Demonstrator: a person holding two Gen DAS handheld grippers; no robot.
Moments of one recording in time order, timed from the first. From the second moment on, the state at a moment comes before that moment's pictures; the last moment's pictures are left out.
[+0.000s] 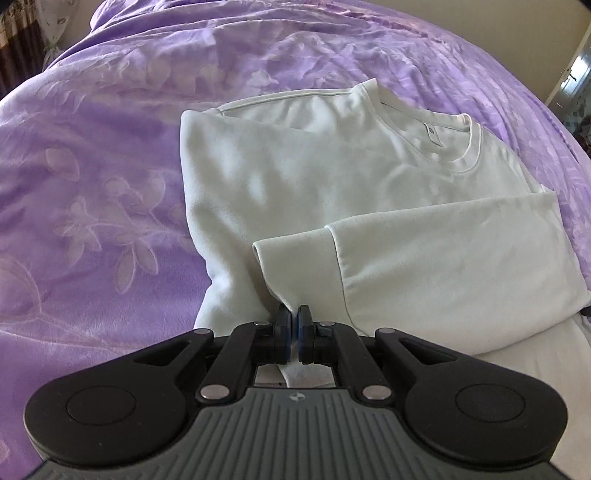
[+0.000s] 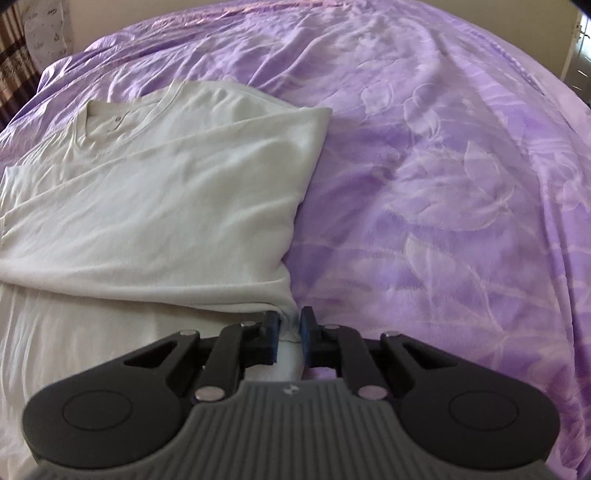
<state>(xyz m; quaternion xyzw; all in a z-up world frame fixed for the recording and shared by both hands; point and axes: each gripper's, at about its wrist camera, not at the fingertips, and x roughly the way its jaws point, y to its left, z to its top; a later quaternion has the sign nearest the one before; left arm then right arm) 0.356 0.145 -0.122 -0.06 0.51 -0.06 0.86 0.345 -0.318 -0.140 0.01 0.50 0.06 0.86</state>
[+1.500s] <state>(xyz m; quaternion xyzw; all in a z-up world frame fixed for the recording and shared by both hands) 0.295 0.142 -0.062 0.10 0.50 0.01 0.86 0.320 -0.314 -0.071 0.00 0.49 0.04 0.87</state>
